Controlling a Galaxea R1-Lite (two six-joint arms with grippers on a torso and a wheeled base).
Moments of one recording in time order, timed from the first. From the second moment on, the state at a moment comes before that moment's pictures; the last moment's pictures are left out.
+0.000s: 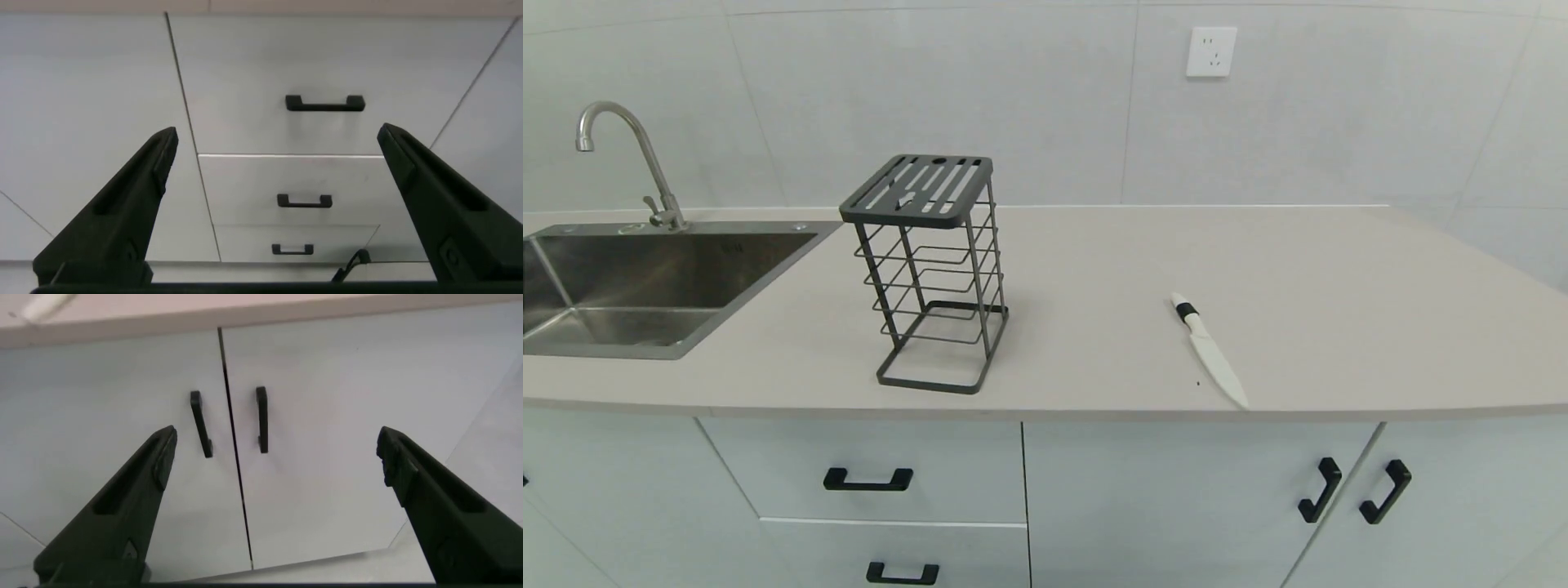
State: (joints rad) left arm 0.05 0.08 0.00 0.00 -0.08 0.00; right arm -0.18 0.11 0.00 0.00 0.03 0.01
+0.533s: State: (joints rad) left arm 0.05 0.08 0.00 0.00 -0.08 0.00; right arm -0.18 0.11 0.00 0.00 0.03 0.01
